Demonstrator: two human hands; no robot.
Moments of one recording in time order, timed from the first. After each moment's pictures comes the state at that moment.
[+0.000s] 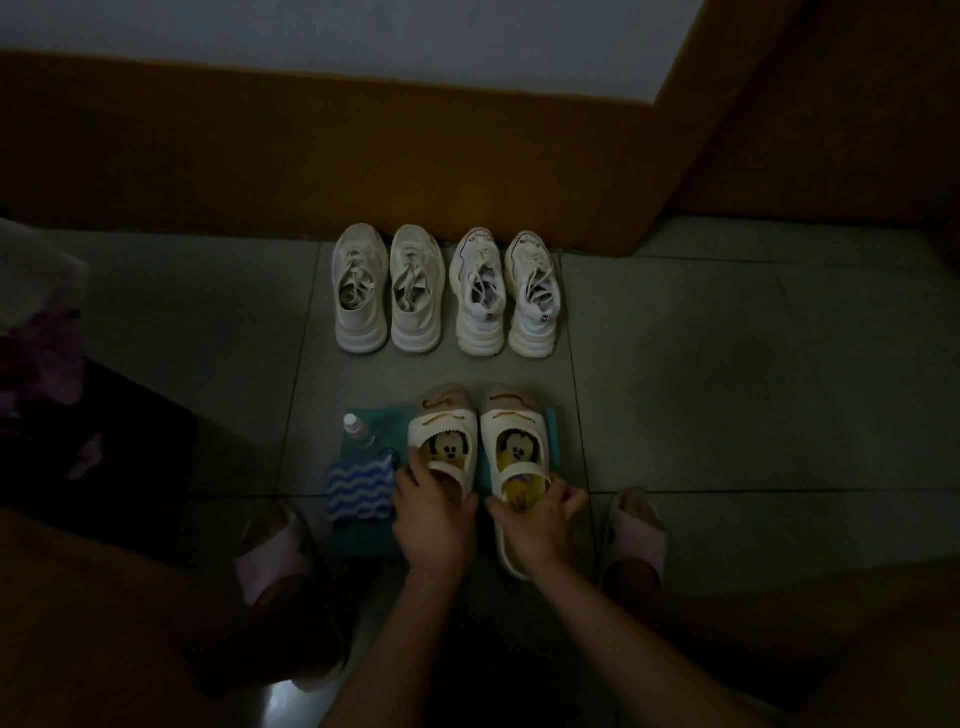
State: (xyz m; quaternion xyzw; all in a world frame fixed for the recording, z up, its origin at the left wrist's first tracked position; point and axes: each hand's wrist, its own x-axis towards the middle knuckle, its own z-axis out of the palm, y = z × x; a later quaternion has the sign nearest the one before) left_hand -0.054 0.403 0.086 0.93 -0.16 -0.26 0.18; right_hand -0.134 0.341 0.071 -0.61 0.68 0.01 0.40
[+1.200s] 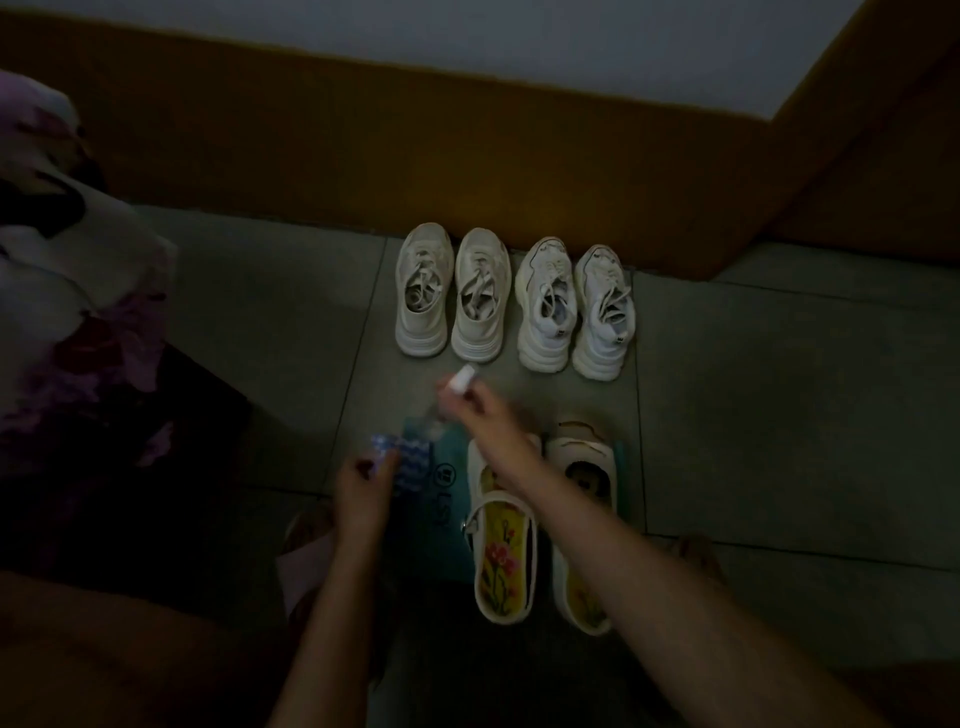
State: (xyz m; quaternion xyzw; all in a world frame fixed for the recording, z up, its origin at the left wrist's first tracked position) left_hand 0.075 0.457 0.065 0.80 0.07 -0.30 0.52; right_hand 0.020 0.317 0.108 -0.60 0.35 -0.02 0.72
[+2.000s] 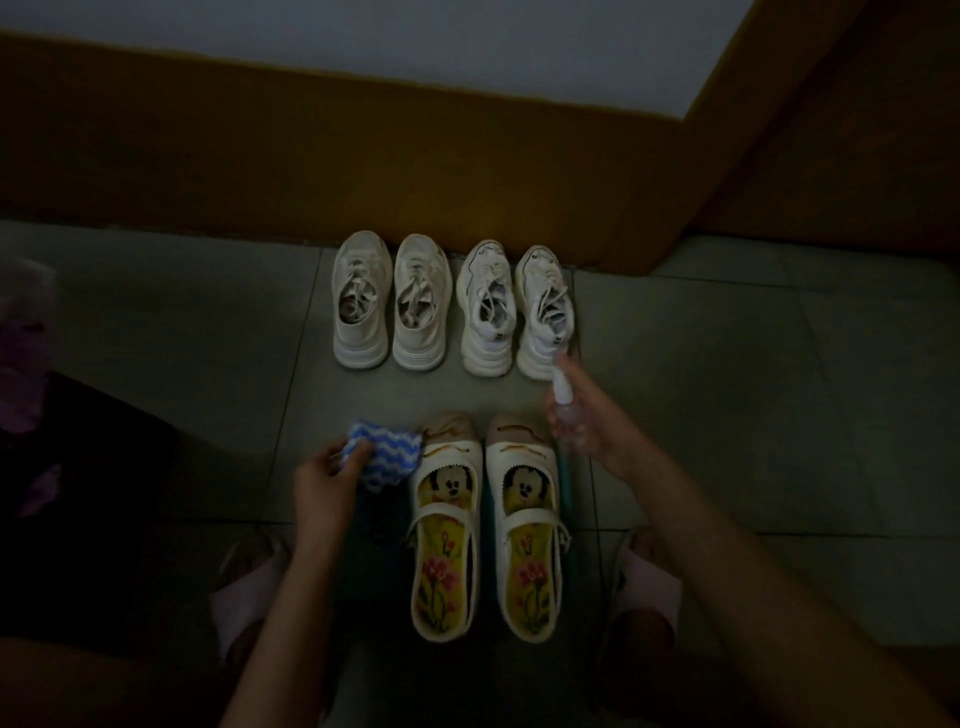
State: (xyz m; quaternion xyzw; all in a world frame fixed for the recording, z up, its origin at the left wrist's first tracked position) left_hand 0.068 0.419 0.080 0.79 -0.03 -0.29 0.54; right_hand -0.084 0.194 0.145 -0.50 0.50 0.04 0.71
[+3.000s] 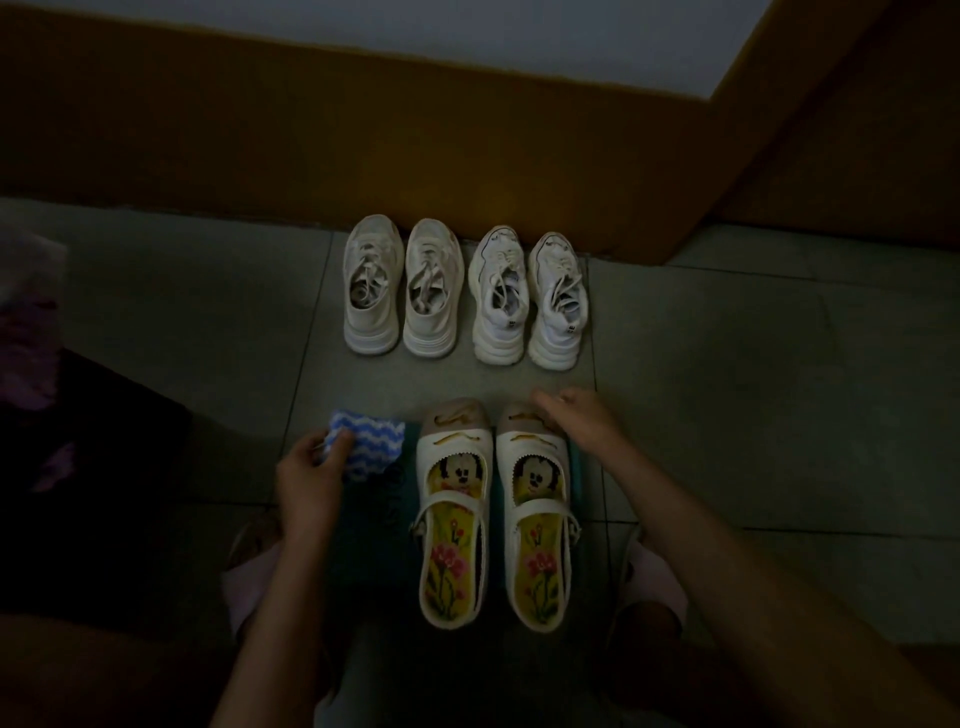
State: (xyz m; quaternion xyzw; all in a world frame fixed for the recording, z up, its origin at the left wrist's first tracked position) left_hand 0.081 0.438 0.065 0.80 0.01 -0.25 0.55; right_hand -0.075 0.198 0.099 -0.73 0.53 0.09 0.43
